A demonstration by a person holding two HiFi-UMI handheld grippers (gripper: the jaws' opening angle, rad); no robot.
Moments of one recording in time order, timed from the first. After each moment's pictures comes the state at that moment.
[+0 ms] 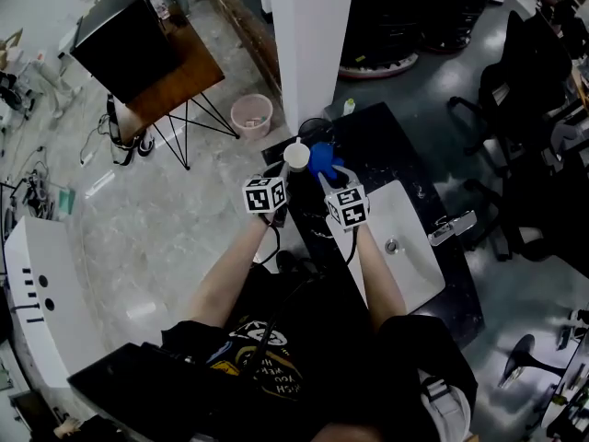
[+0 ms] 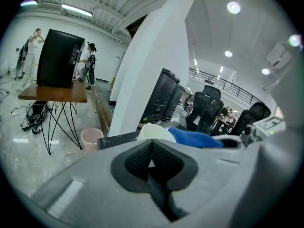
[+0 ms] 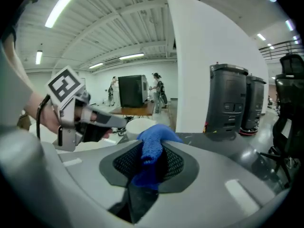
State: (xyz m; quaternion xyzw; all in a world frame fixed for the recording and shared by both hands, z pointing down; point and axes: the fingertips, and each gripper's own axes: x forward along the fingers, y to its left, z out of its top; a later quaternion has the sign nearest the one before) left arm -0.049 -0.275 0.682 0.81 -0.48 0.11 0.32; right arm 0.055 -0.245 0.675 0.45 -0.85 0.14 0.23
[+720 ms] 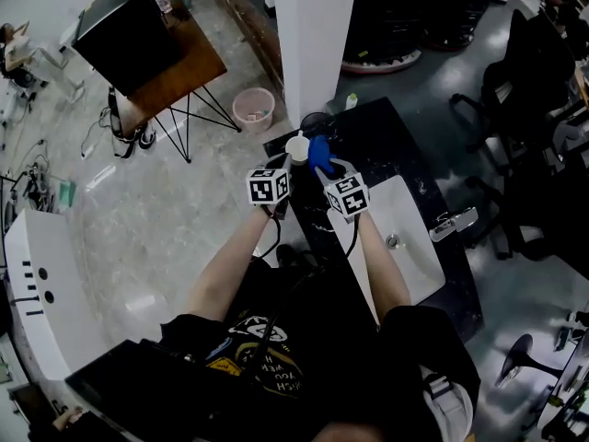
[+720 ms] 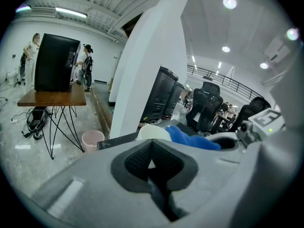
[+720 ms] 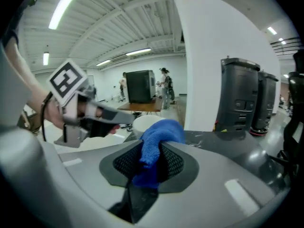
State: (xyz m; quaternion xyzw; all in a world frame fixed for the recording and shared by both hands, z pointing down) left arm -0.044 -0.278 0.678 0.82 -0.47 0.13 0.30; right arm 0.039 -0.248 0.682 0.40 -0.87 0.15 0.25
